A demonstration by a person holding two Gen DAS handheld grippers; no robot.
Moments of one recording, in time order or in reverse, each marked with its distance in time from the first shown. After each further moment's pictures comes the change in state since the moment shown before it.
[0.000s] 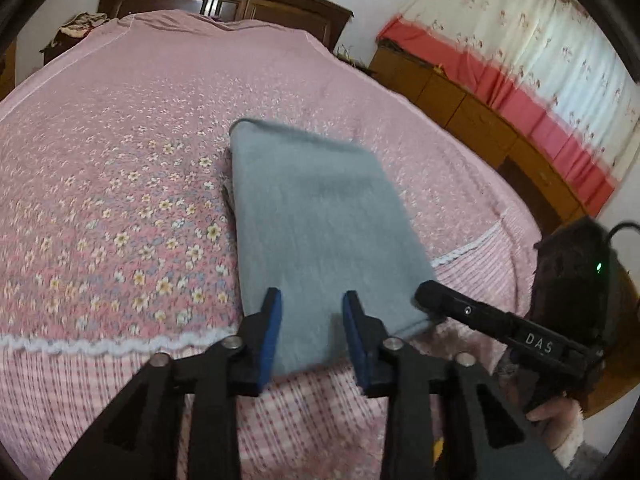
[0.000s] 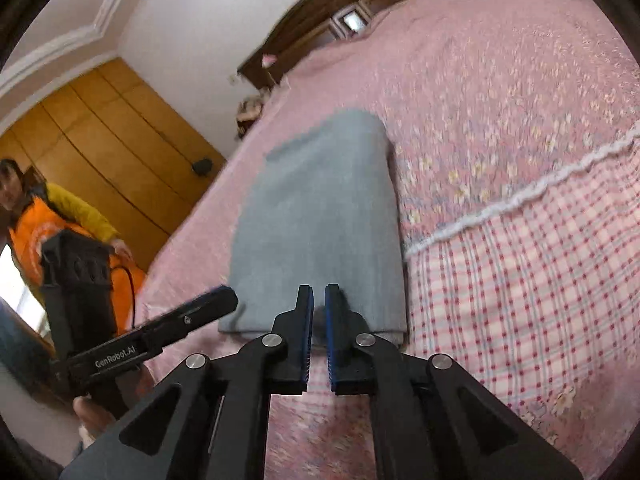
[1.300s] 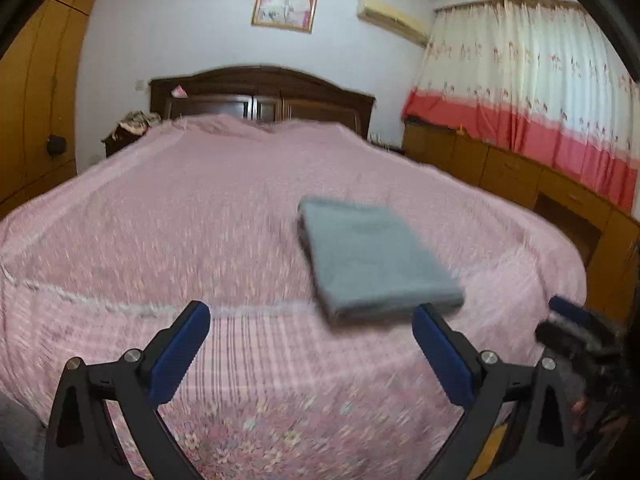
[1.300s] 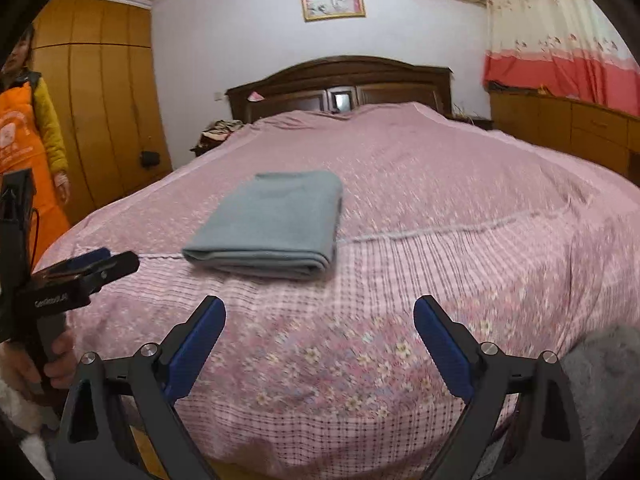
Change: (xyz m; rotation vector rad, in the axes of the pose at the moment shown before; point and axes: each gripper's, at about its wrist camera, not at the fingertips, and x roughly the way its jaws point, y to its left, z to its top) left arm -0.078 -0.013 -0.083 0.108 -0.358 0.249; right arm -0.080 0.061 -0.073 -0.367 -0.277 -0.383
